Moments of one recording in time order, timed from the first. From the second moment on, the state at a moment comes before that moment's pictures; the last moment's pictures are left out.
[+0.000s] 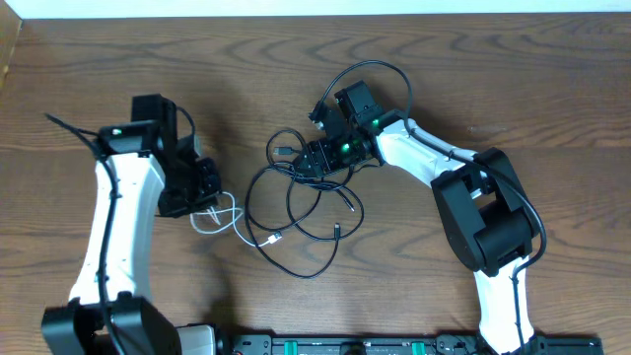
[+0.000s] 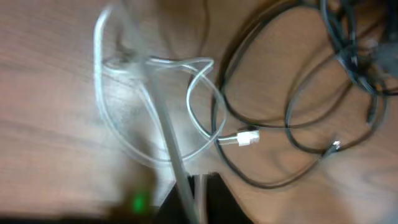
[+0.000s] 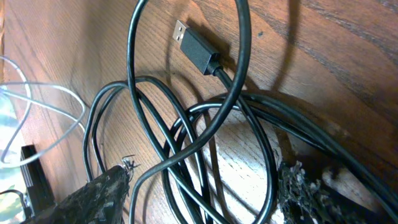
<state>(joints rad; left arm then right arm) 0.11 1.51 1.21 -1.25 0.19 -0.22 0.53 2.19 1.48 -0.41 -0.66 0.22</state>
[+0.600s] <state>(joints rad) 0.11 1.52 0.98 -0.80 0.11 -0.20 0.53 2.19 1.48 -0.41 -0.66 0.22</state>
